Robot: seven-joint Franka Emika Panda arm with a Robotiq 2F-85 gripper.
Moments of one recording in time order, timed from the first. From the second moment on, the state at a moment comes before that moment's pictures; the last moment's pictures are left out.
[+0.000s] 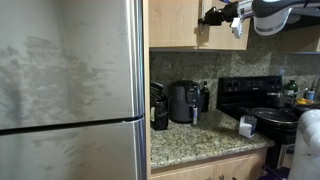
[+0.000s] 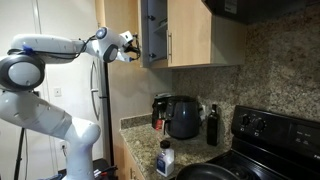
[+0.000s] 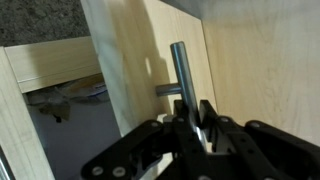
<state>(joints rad) 0.47 -0.85 -0.02 -2.34 0.39 2.93 -0.20</state>
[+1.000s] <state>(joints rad) 0.62 -0.94 0.12 -2.40 0.35 2.91 -0.05</state>
